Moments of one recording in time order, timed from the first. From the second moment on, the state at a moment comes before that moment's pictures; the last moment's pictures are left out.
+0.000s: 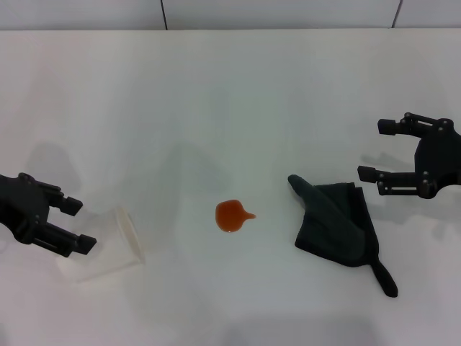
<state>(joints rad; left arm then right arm) -0.59 -1.92 0.84 0.93 2.43 1.83 -1.79 0.24 2.01 -1.12 -0.99 -1.62 -1.37 1.27</state>
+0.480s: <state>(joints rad) -0.60 -1.93 0.88 0.90 2.44 1.80 -1.79 0.24 2.01 -1.13 -0.99 -1.62 -1.37 1.27</state>
